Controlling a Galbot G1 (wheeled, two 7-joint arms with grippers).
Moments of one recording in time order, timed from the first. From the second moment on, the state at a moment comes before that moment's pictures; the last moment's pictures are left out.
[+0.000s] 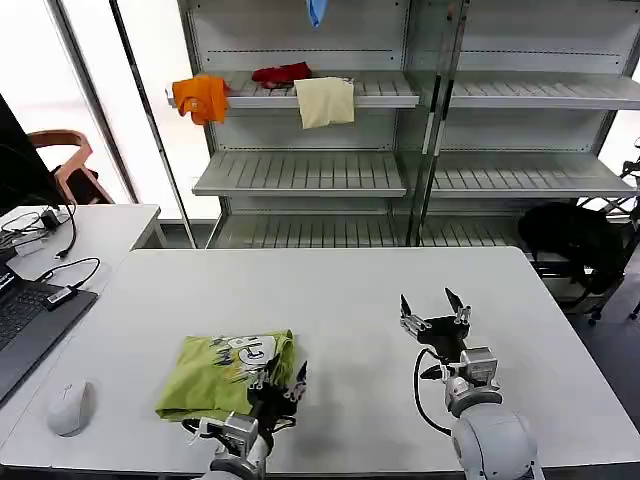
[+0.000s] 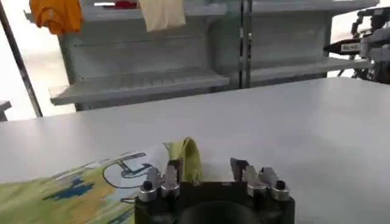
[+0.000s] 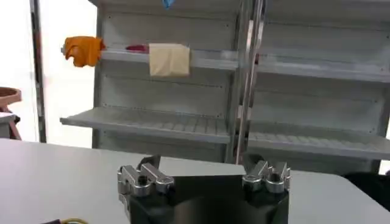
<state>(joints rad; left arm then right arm) 1.48 -1.48 -0.25 -2.14 0.07 0.47 0.00 -1.24 1.39 0.46 2.13 0.07 -0.47 0.03</state>
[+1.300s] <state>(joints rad) 1.52 -1.34 -0.80 -2.16 -0.32 0.53 0.12 -1.25 1.39 0.45 2.13 0.06 -0.47 0.03</state>
